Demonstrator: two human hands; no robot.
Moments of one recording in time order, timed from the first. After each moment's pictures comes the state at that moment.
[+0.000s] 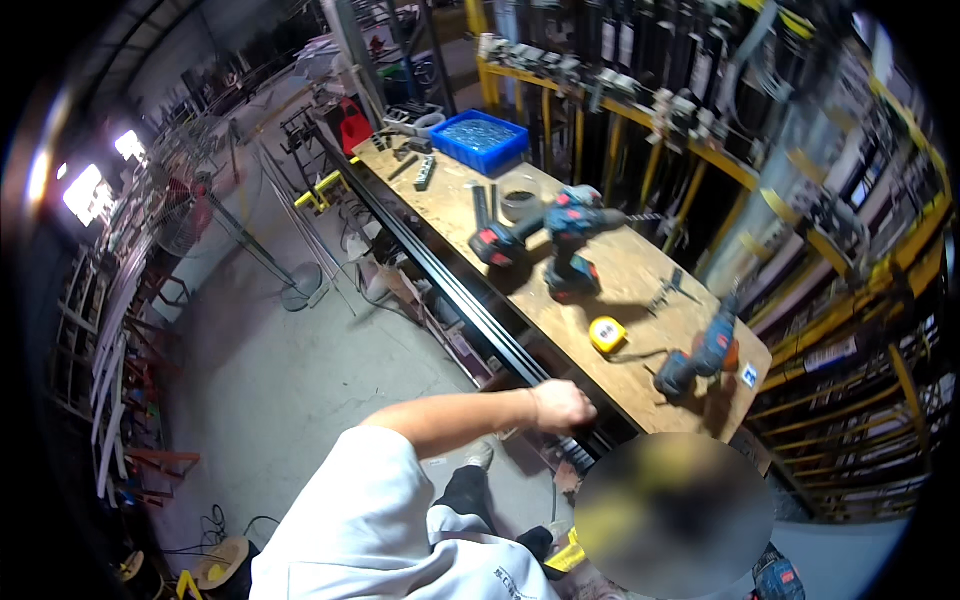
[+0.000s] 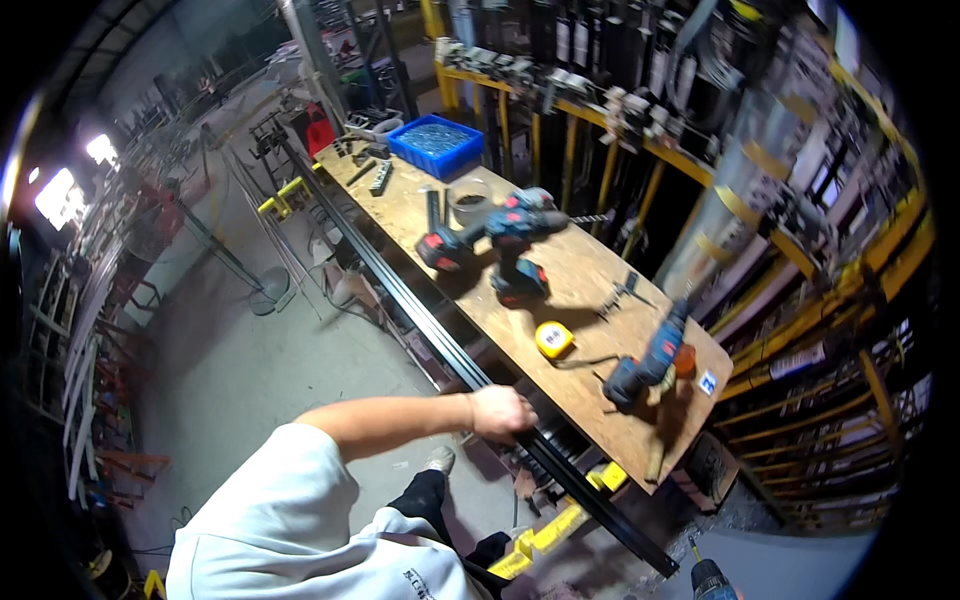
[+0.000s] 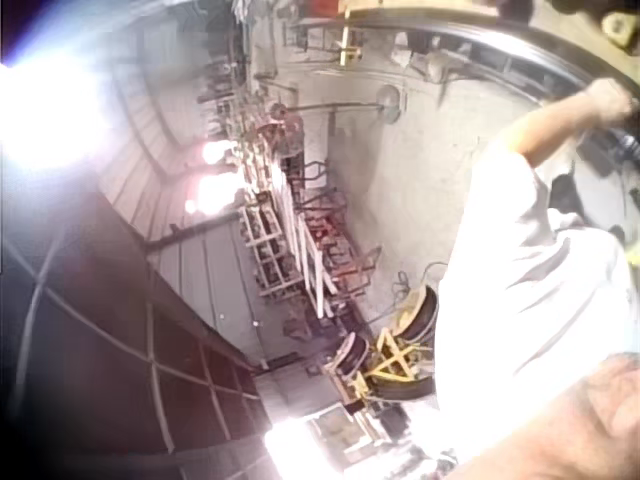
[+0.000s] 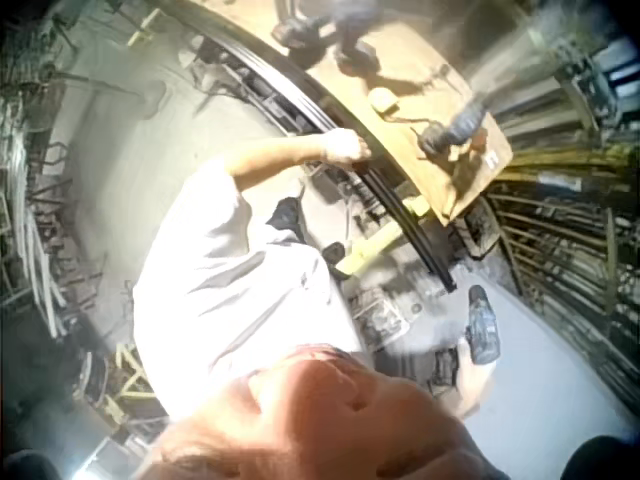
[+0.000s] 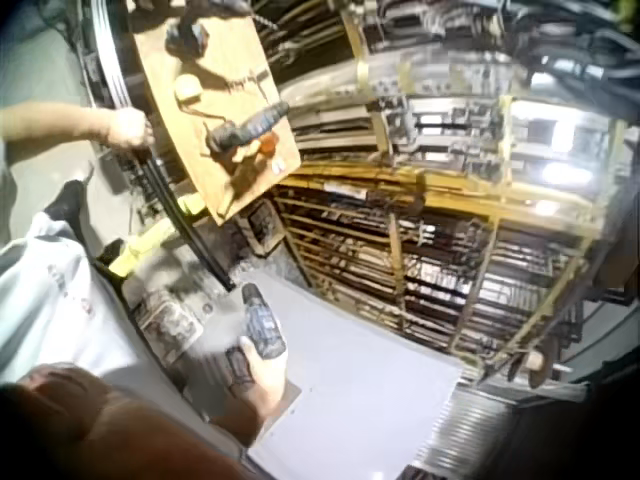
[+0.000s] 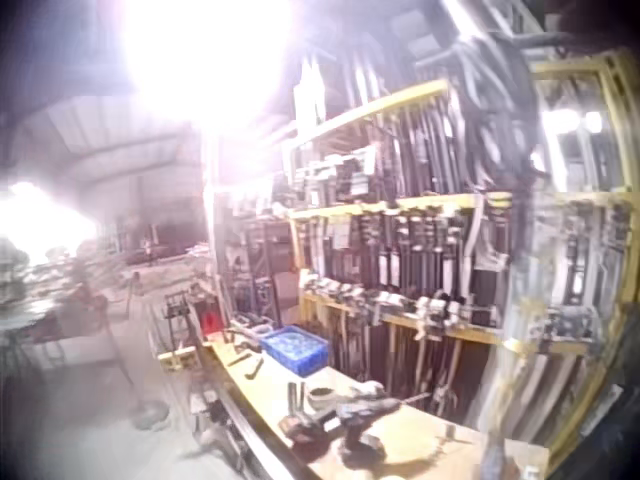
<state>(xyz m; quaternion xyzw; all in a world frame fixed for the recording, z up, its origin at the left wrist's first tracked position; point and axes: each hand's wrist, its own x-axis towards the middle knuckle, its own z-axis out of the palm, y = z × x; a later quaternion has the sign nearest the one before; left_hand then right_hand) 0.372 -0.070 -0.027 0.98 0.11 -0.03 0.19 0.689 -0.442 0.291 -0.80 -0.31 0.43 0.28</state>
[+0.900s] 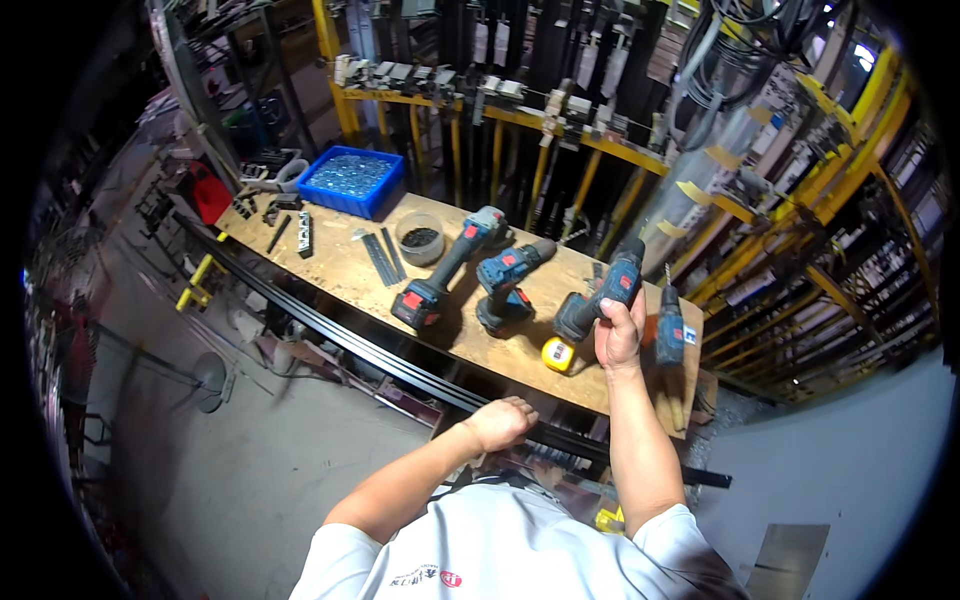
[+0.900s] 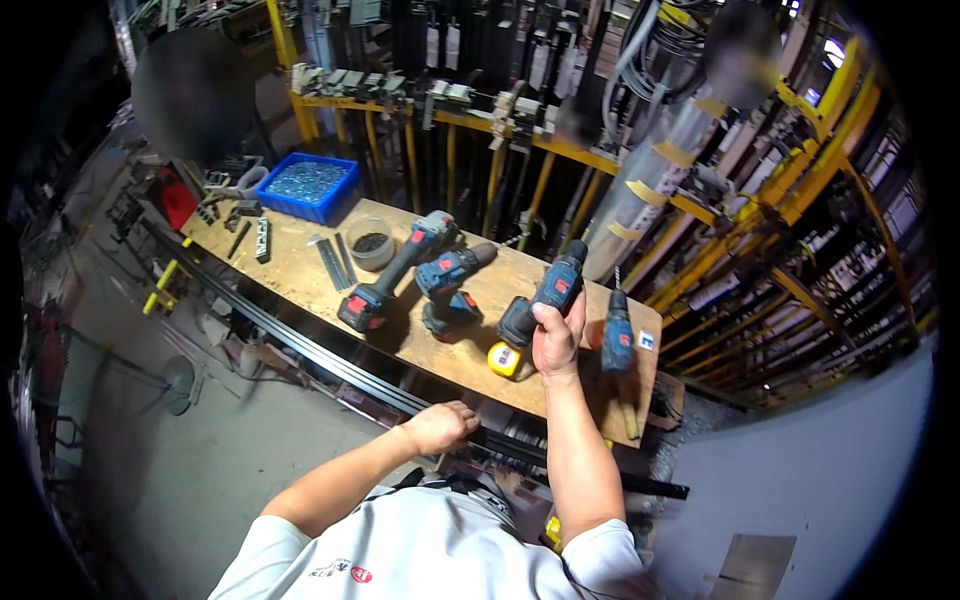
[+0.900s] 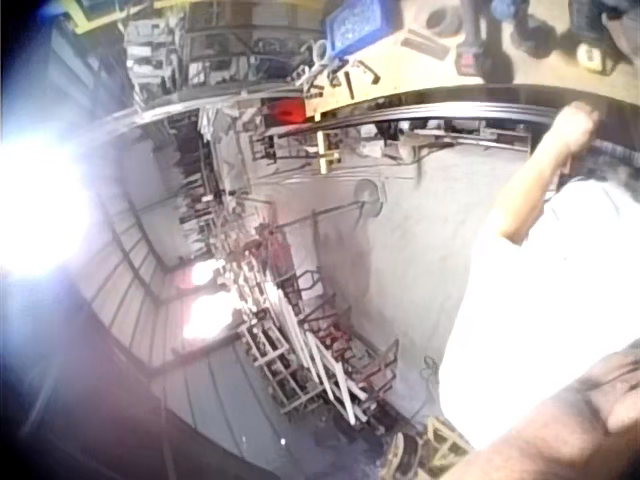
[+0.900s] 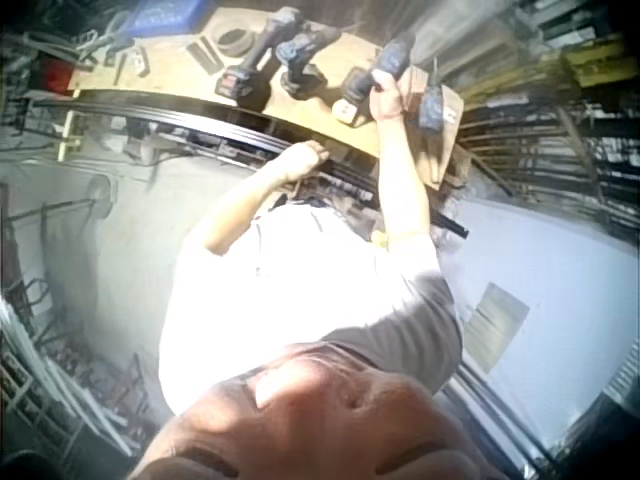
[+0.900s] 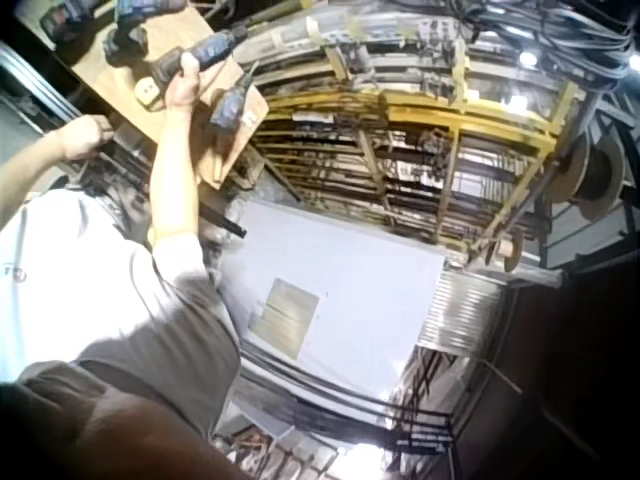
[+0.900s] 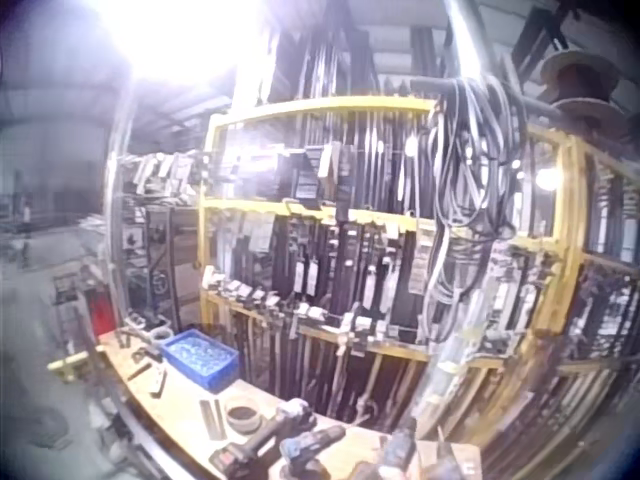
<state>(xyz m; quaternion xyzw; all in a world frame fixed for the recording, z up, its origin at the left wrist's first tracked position) 0.303 -0.003 0.004 0.97 0.04 0.08 0.22 0.549 0.009 0.090 -0.37 -0.34 0.35 0.79</state>
